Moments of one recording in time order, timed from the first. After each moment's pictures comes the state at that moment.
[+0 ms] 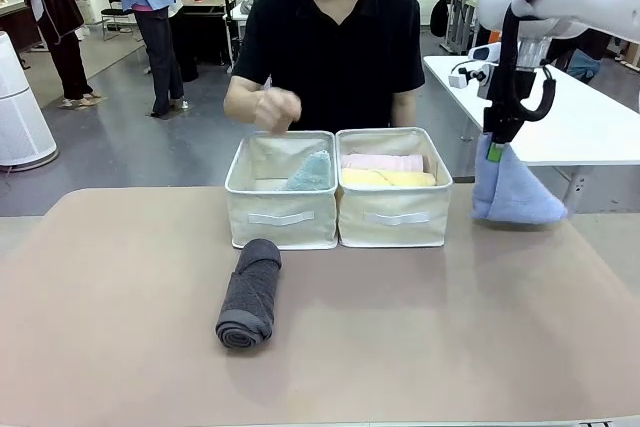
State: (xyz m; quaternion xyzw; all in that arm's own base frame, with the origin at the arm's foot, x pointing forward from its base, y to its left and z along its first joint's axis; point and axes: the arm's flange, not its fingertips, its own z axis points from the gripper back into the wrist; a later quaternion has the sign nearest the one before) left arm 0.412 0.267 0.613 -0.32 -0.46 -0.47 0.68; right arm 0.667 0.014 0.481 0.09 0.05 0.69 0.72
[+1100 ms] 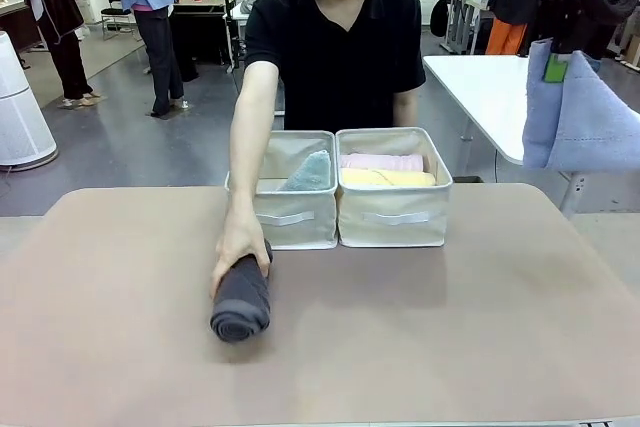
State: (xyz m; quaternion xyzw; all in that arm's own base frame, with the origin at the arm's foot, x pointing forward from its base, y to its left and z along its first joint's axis) left arm 0.412 0.267 0.613 -0.32 -0.46 -0.47 0.68; right arm 0.492 0.063 0.674 0.02 0.03 0.68 0.73
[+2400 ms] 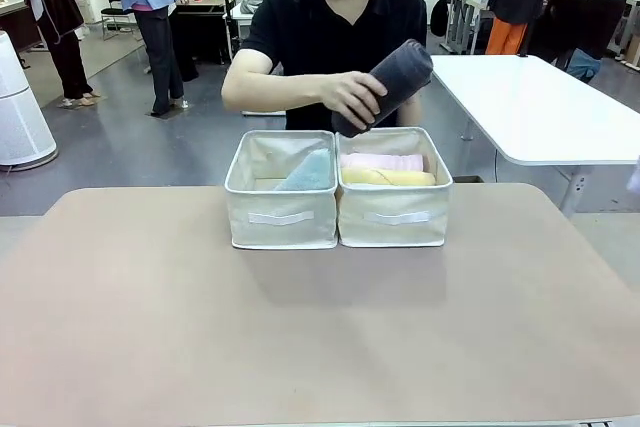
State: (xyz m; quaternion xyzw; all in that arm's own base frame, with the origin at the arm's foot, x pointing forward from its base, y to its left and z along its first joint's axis) left arm 0.412 0.267 0.613 -0.32 -0.46 -0.47 0.68; right arm 0.319 -0.062 0.713 0.04 -0.07 0.54 0.84
